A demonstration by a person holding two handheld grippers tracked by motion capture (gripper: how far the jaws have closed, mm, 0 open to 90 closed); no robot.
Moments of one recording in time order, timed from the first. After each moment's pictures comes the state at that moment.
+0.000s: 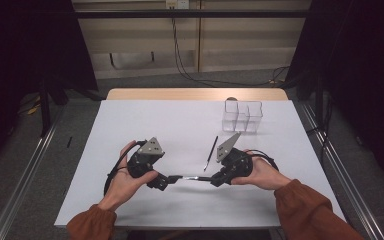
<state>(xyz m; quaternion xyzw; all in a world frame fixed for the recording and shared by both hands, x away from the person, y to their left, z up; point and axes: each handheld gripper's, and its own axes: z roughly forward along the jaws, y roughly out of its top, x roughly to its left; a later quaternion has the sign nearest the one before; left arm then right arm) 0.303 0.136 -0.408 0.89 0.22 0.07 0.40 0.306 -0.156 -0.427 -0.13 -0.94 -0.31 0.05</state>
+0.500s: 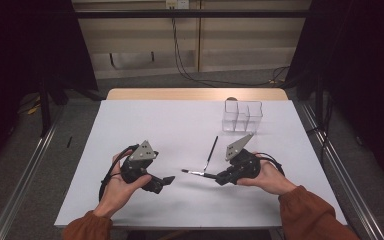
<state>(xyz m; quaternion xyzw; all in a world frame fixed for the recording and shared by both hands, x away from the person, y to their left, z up) 0.292 0.149 -0.410 0.87 0.23 0.10 0.43 0.301 -0.178 -0.435 -0.18 -0.92 -0.34 0.04</state>
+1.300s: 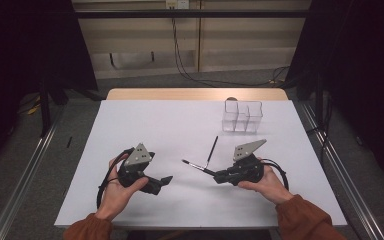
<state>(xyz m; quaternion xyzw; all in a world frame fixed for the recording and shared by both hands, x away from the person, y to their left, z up) 0.287 0.157 -0.420 0.86 0.24 0.12 0.44 0.291 -0.189 -0.452 -0.22 -0.87 -0.44 0.02</state>
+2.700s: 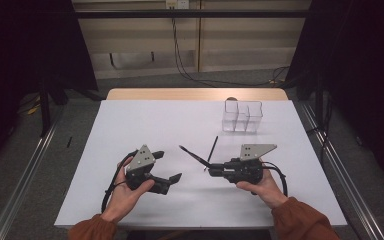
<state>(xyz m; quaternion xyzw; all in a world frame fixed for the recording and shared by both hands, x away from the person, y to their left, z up) 0.282 0.139 -0.427 0.81 0.24 0.13 0.52 0.283 -0.187 -0.449 -0.20 -0.79 -0.57 -0.03</state>
